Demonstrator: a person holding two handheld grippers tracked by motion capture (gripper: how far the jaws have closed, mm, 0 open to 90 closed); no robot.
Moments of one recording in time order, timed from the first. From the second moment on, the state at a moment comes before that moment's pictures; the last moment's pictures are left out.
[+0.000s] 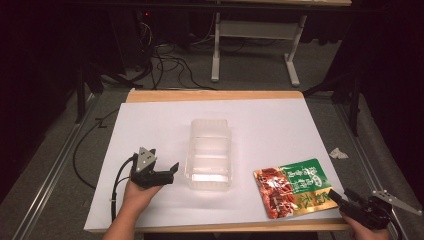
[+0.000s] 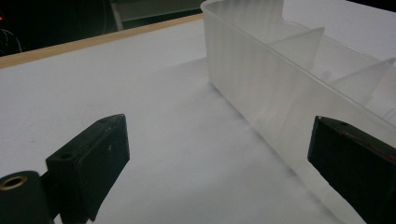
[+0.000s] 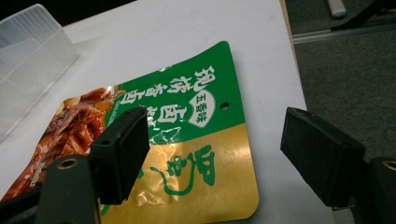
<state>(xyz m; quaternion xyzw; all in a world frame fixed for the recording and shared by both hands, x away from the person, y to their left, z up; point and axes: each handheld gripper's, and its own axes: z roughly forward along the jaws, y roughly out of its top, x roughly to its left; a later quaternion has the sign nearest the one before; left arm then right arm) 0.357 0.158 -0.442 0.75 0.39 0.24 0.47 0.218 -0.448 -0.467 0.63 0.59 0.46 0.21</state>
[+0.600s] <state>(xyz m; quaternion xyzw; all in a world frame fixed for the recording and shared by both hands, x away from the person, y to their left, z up) 0.353 0.157 -0.443 0.77 0.38 0.25 0.46 0.229 -0.444 -0.480 0.65 0.60 0.45 0.16</state>
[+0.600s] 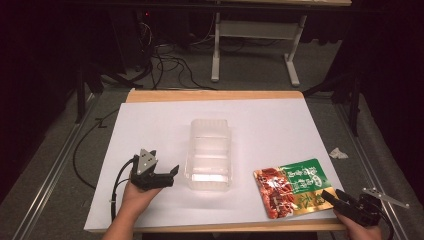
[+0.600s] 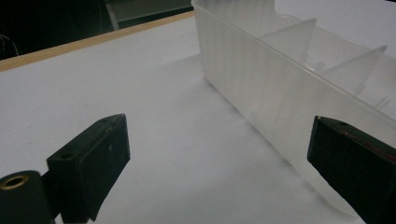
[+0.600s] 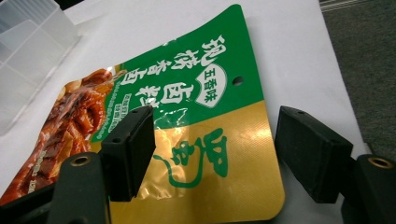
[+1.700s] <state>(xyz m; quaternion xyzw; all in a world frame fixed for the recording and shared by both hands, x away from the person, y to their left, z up) 0.352 0.153 -0.447 0.78 0.36 0.24 0.45 0.240 -0.411 -0.476 0.57 0.65 0.49 0.12</state>
